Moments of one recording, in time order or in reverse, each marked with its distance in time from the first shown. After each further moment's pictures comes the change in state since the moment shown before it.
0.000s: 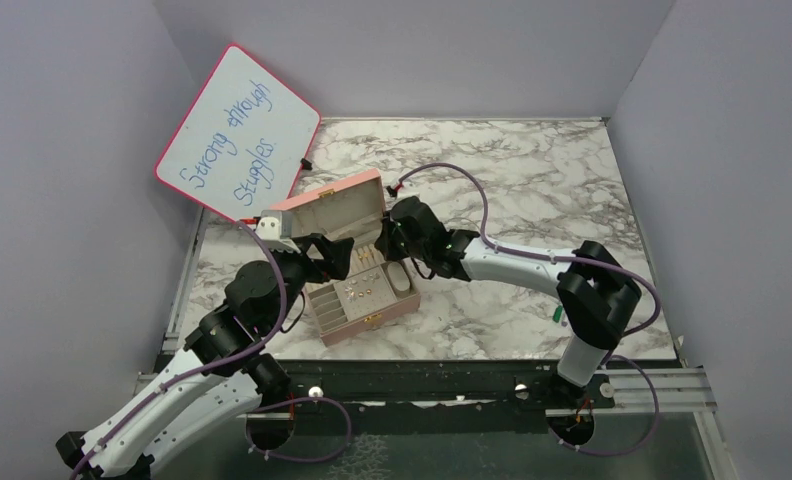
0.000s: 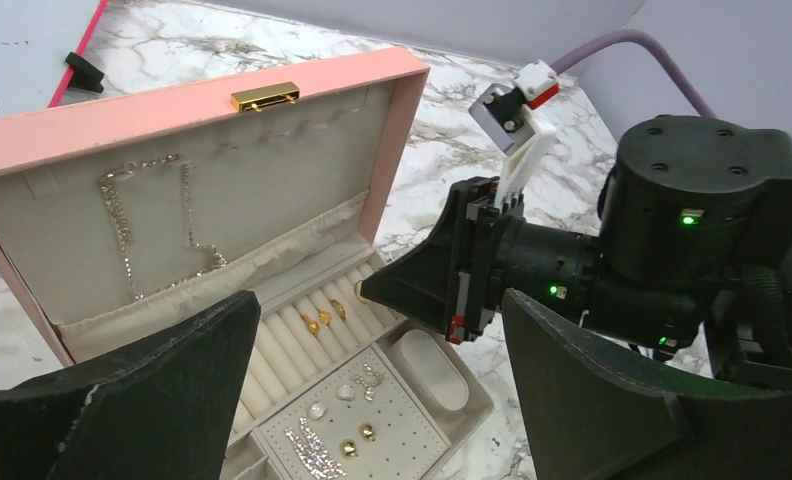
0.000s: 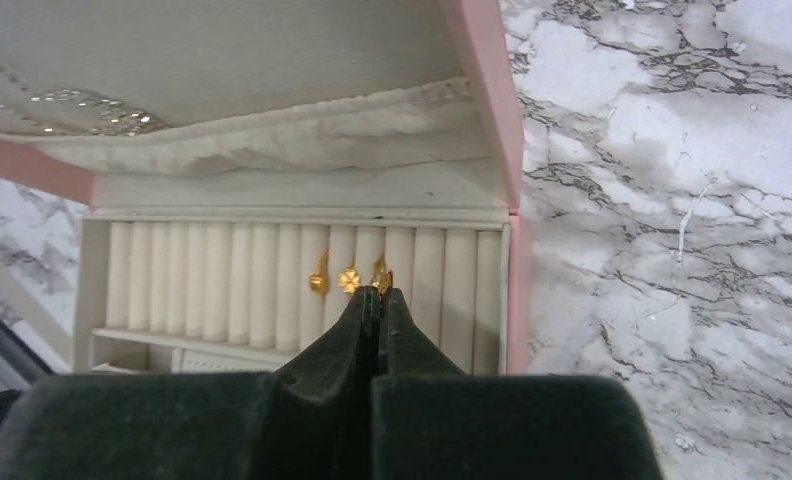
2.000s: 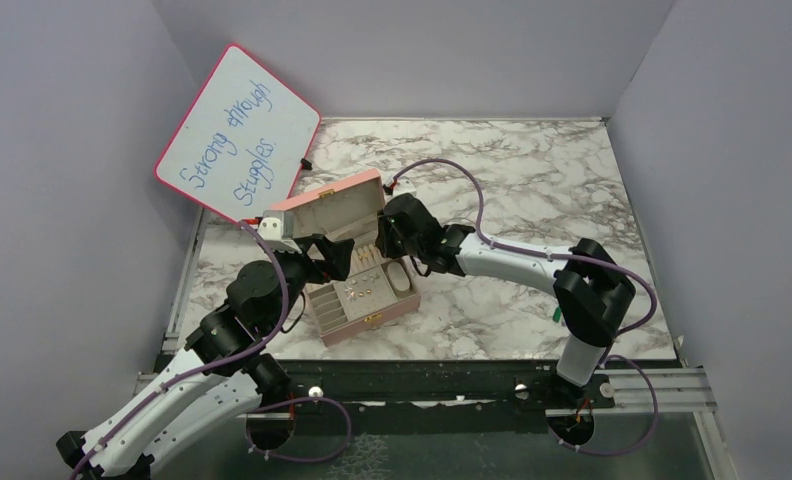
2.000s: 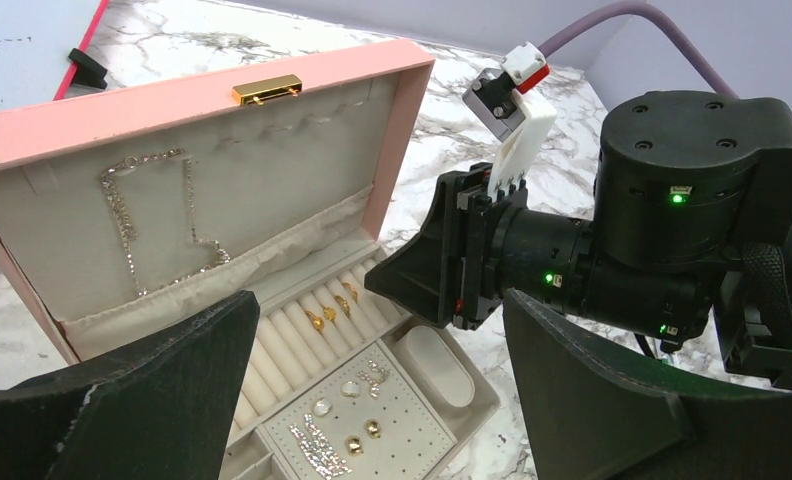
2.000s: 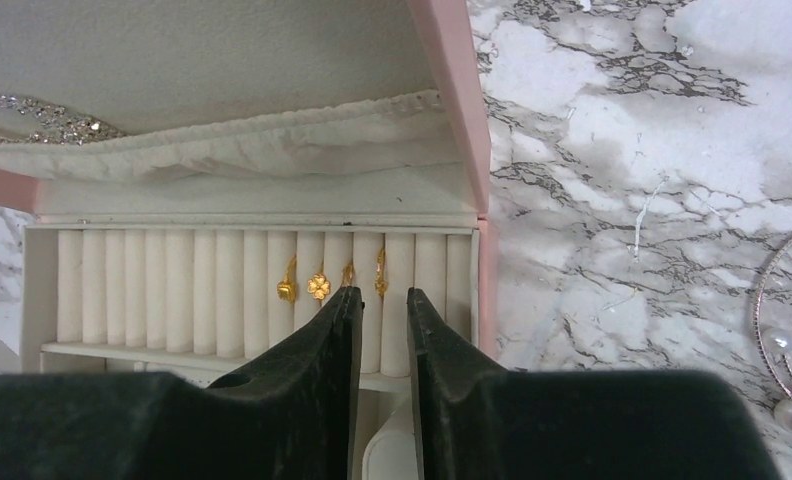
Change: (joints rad) left arm 0.000 0.000 -0.006 -0.005 -0.001 0.007; right arm 0.004 0.047 0.080 -0.108 0.061 -0.035
